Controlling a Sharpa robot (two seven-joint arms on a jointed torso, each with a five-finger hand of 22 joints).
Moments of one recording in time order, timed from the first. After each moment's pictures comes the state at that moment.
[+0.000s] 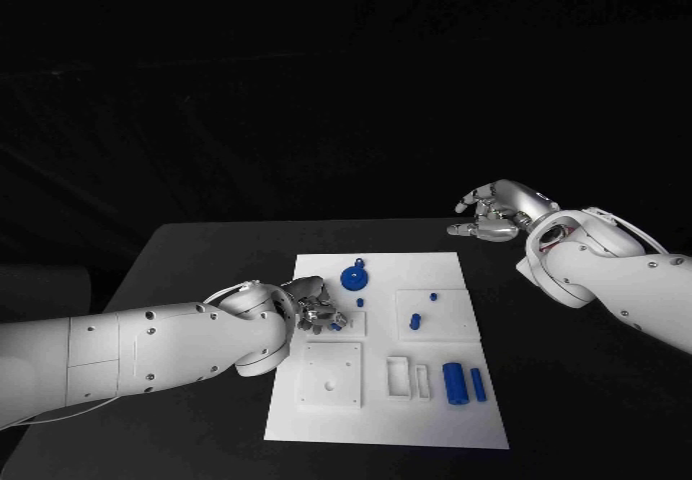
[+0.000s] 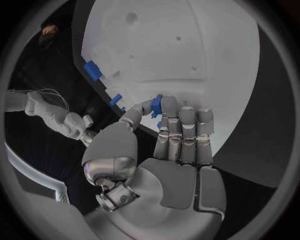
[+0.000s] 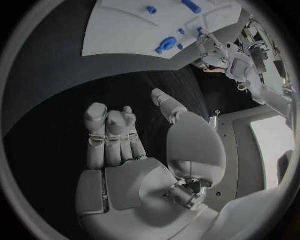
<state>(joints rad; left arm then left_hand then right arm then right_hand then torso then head) 1.27 -0.76 -0.24 1.54 -1.15 -0.35 -0.46 0.83 0.02 0.48 -0.29 0.73 1.18 0.07 0.34 0.83 1.28 -0.03 0.84 0.56 1.04 -0.09 1.28 0.68 0.04 0.88 -0.11 1.05 1.31 1.32 -0.74 0.01 1.29 -1.32 -0.41 -0.14 0.97 -0.26 0.54 -0.15 0.20 0.84 0.14 0.26 0.44 1.05 0.04 1.10 1.12 1.28 -0.07 1.19 1.00 0.12 1.27 -0.11 0.99 1.31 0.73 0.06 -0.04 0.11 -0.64</state>
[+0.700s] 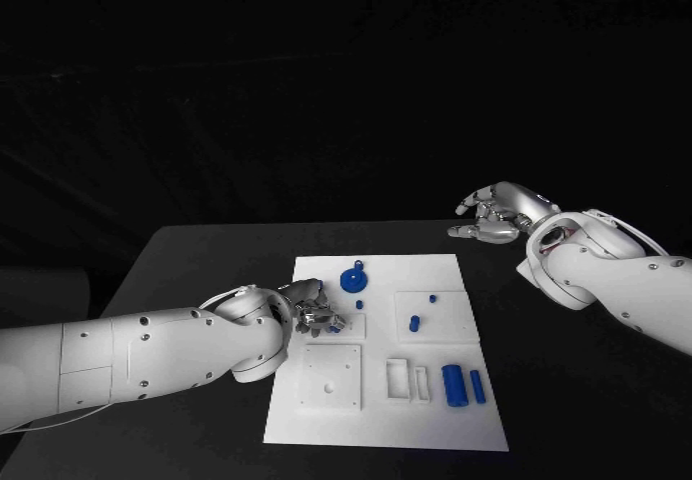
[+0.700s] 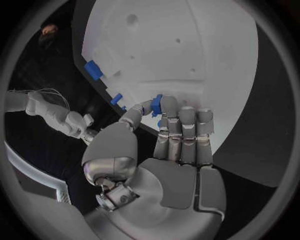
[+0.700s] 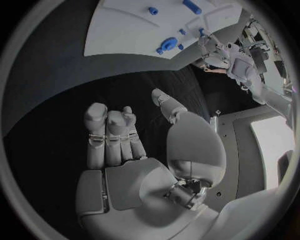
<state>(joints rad) 1.27 -0.78 -0.24 1.56 -1.15 -0.38 -0.45 0.83 0.02 0.48 -0.28 0.72 1.18 0.06 0.34 0.83 1.28 -0.03 0.84 0.56 1.05 -0.09 1.28 0.68 0.05 0.88 -0.11 1.05 1.31 1.32 -0.74 0.01 1.29 -1.32 -0.41 -0.14 0.97 -0.26 0.54 -0.14 0.21 0.84 0.14 0.26 0.44 1.05 0.04 1.10 1.12 1.28 -0.07 1.19 1.00 0.12 1.27 -0.11 0.99 1.31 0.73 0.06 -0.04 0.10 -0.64</state>
